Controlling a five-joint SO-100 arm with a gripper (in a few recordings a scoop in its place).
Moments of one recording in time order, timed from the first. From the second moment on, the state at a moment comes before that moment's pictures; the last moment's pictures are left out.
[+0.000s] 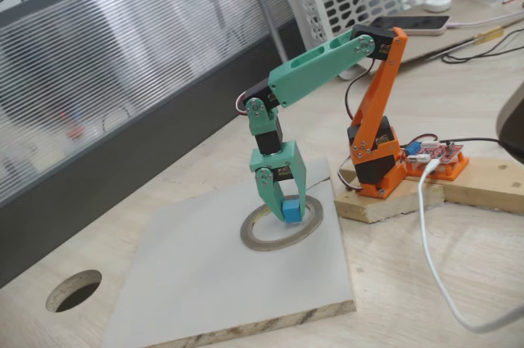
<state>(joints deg) -1.5 117.8 133.1 72.5 100.1</state>
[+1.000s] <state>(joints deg) -1.5 117.8 136.0 65.7 100.1</state>
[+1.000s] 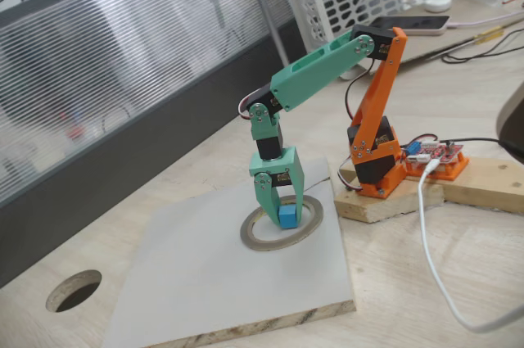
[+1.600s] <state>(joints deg) -1.1 117.8 136.0 62.8 100.1</state>
